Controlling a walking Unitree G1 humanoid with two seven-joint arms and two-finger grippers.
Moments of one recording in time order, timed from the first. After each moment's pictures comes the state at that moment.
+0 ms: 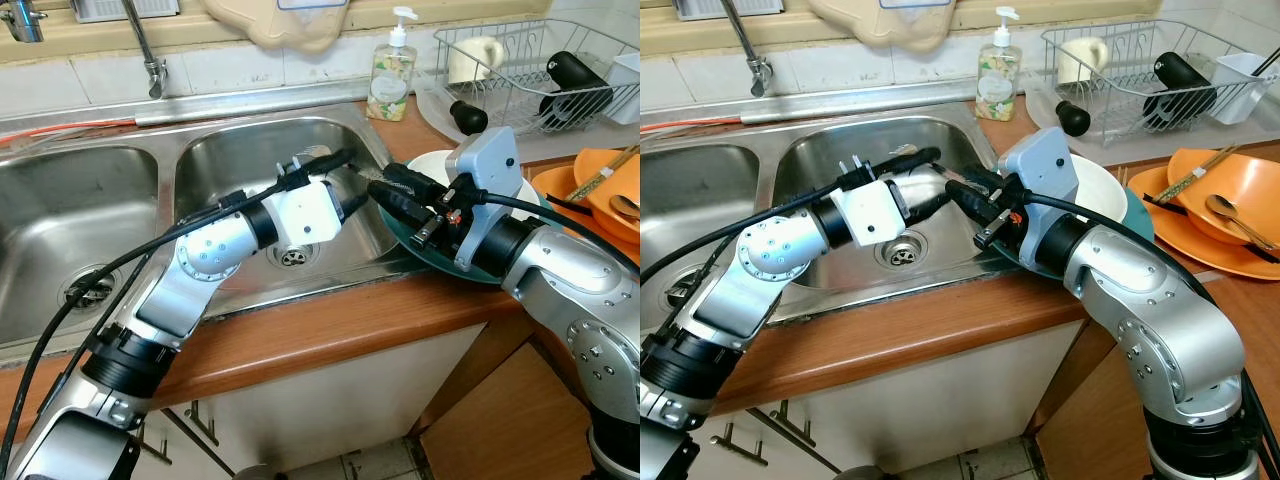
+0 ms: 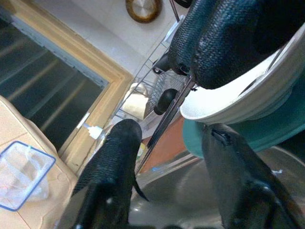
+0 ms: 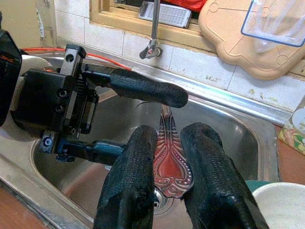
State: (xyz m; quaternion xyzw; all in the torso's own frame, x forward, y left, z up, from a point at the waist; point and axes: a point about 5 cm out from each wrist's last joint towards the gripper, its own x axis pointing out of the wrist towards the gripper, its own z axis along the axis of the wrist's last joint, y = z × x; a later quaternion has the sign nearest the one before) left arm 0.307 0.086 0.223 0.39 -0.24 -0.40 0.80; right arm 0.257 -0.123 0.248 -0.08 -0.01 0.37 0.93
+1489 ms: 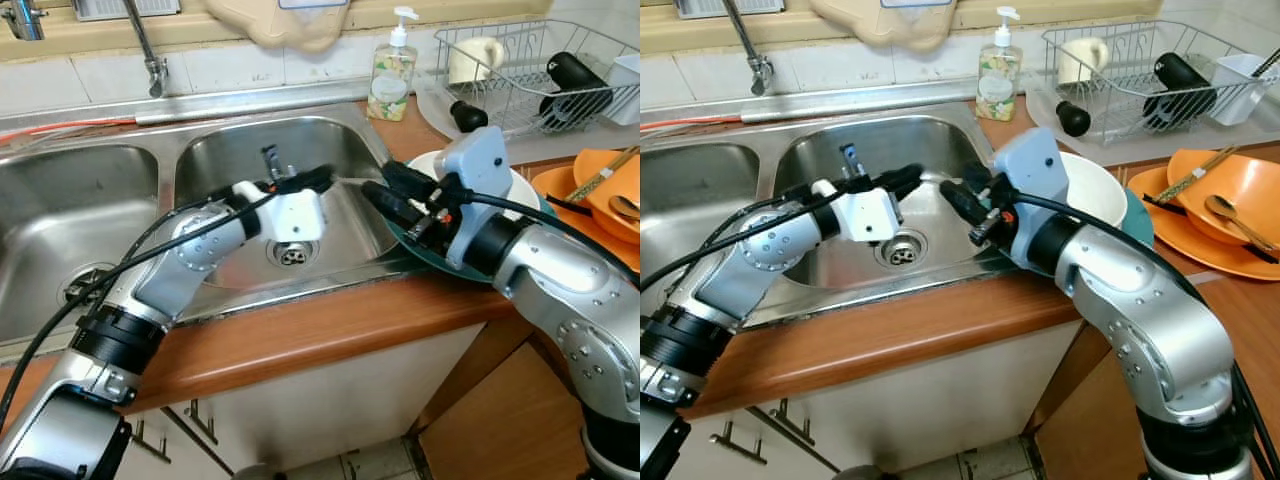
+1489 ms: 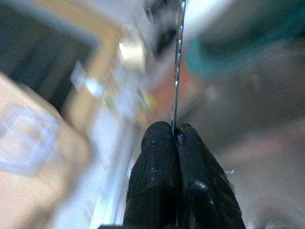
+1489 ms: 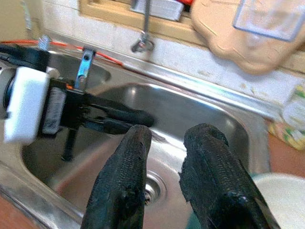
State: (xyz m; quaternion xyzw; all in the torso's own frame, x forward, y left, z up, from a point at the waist) left arm 0.340 0.122 0.191 0.49 -0.13 -0.35 0.79; right arm 0.257 -0.124 0.243 -0.09 -0.01 0.34 0.94
